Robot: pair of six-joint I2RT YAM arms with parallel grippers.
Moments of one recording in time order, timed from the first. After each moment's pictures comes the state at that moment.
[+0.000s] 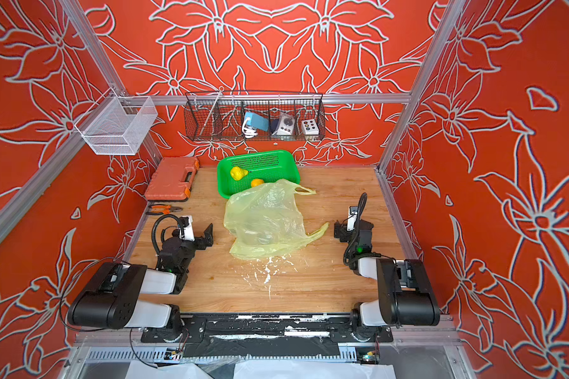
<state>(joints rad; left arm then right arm) -0.02 1.41 0.12 1.10 0.02 -0.06 0.01 1.42 0.33 0.67 0.05 -0.11</state>
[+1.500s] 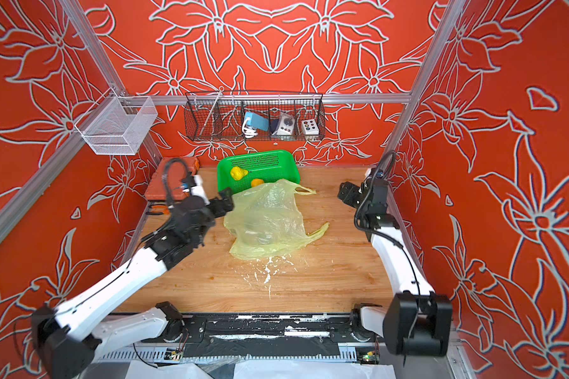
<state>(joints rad) -0.66 1.22 1.05 -0.20 -0.54 -0.60 -0.01 1.32 1.05 -0.27 -0.16 0.44</state>
